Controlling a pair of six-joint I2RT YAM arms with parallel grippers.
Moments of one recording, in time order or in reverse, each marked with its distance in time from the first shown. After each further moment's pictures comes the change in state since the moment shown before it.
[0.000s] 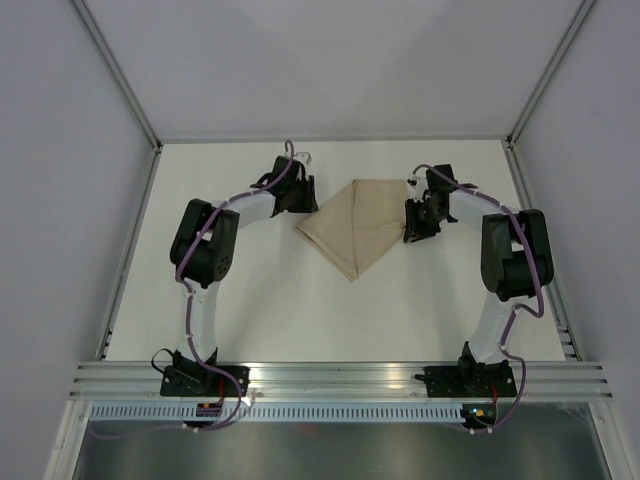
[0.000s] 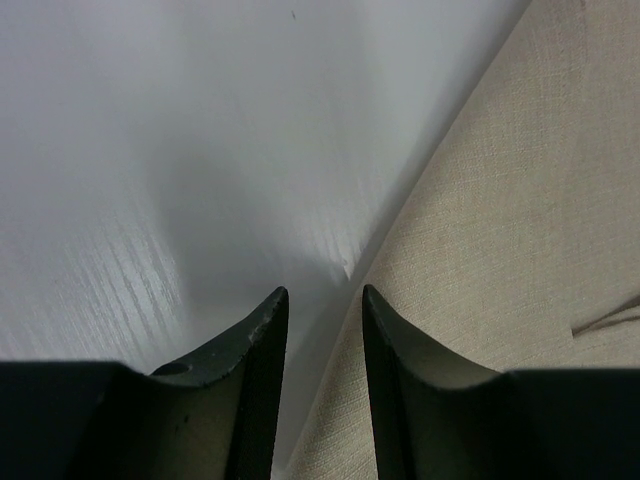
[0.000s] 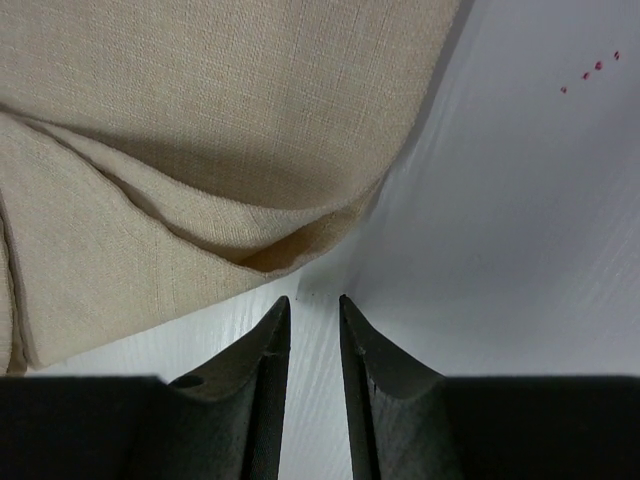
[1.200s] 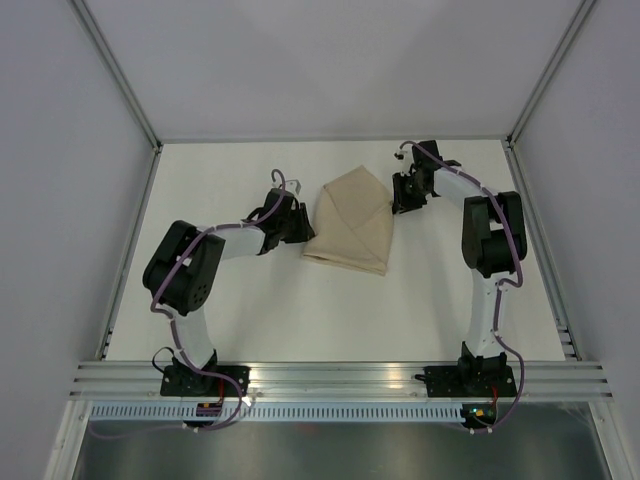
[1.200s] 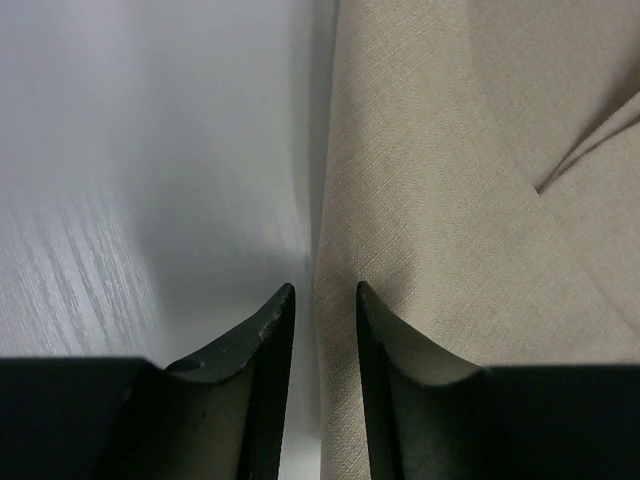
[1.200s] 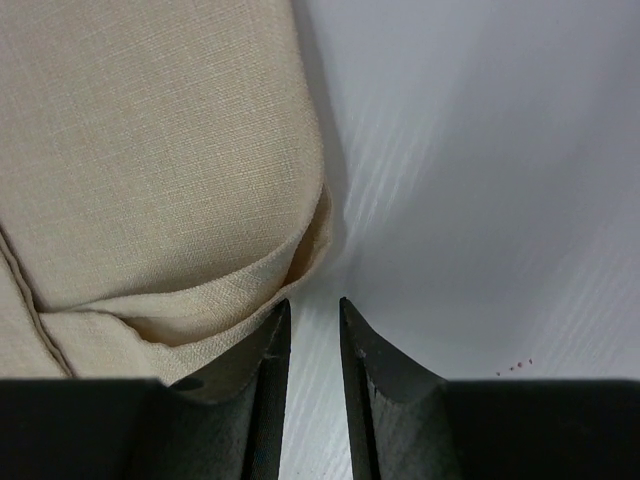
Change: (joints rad) left arm -0.062 -0.271 -0.468 0.248 -0.054 -0.177; right arm 0.032 0.252 0.367 -0.012 0.030 -0.006
